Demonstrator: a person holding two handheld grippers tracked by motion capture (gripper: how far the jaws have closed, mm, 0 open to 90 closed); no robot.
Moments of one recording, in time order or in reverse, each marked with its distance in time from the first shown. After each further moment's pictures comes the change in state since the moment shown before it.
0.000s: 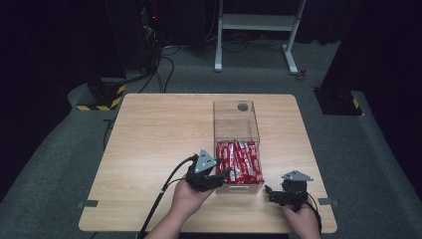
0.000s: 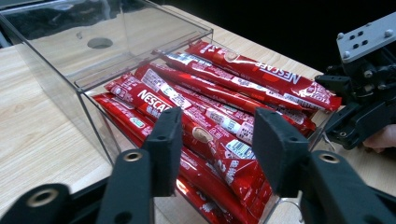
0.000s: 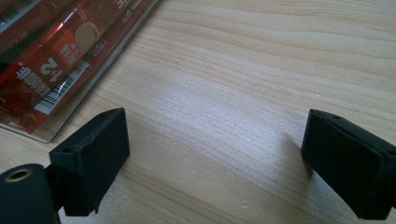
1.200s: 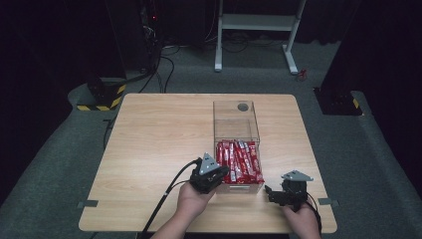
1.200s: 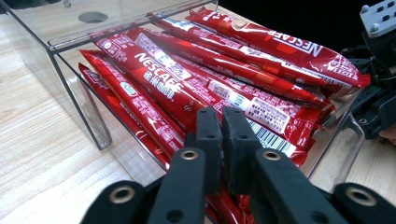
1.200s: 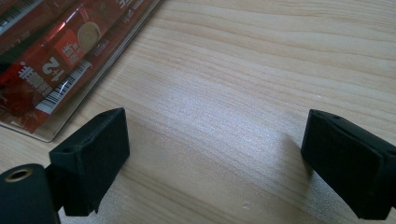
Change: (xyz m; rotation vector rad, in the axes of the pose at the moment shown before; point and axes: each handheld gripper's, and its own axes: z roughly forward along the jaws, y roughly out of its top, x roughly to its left) left arm 0.000 -0.018 0.018 0.036 0.003 -0.033; right arm 0.000 0.000 0.000 0.000 0.003 -0.009
